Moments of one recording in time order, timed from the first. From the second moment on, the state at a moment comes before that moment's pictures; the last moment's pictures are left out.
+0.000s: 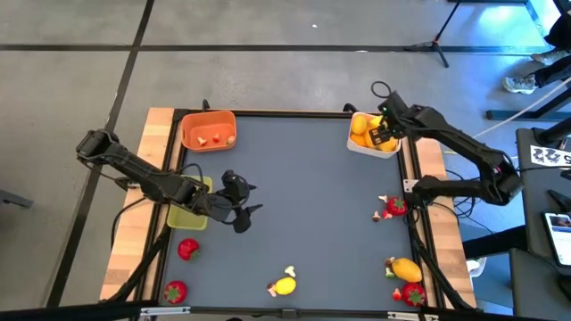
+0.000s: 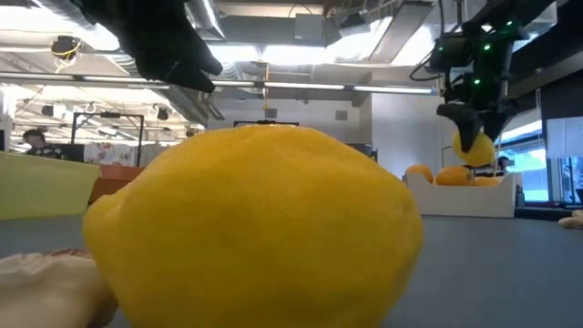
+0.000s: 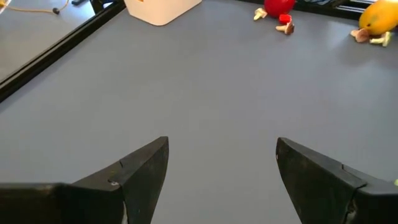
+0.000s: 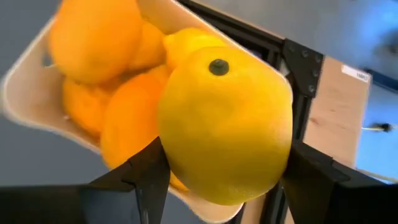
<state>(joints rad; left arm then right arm) -0.39 1.25 0.74 -0.20 -0.66 -0.49 -0.87 1.15 0.92 -0.96 0.34 0.29</state>
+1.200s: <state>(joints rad) -0.41 1.25 0.74 -0.19 -0.65 -0.43 -0.82 1.44 0.99 -1.12 0.61 0.39</state>
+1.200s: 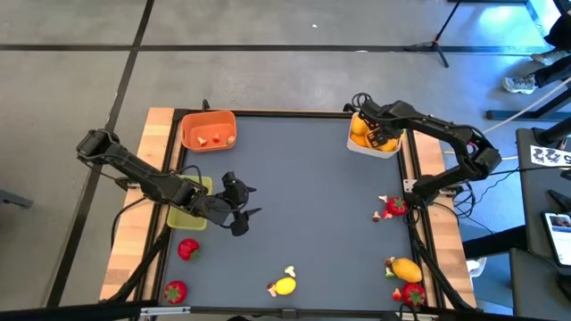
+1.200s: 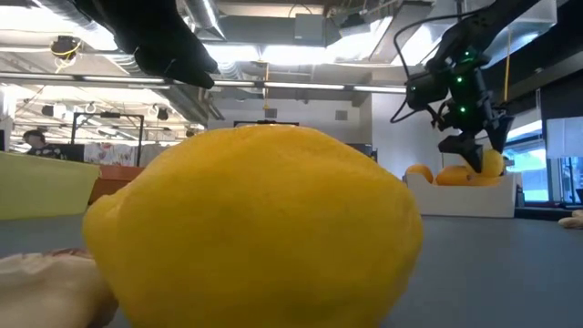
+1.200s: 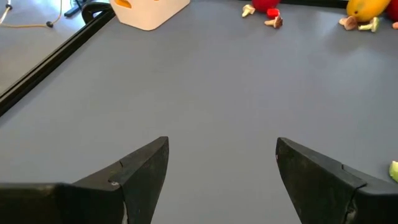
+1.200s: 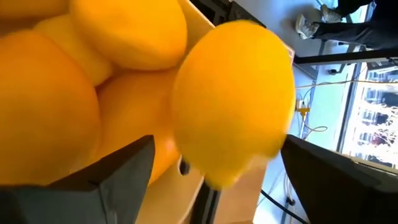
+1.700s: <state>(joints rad) -0.41 1.25 0.74 -0.19 -0.65 -0.43 -0.69 1.37 1.15 -1.32 0.52 0.38</state>
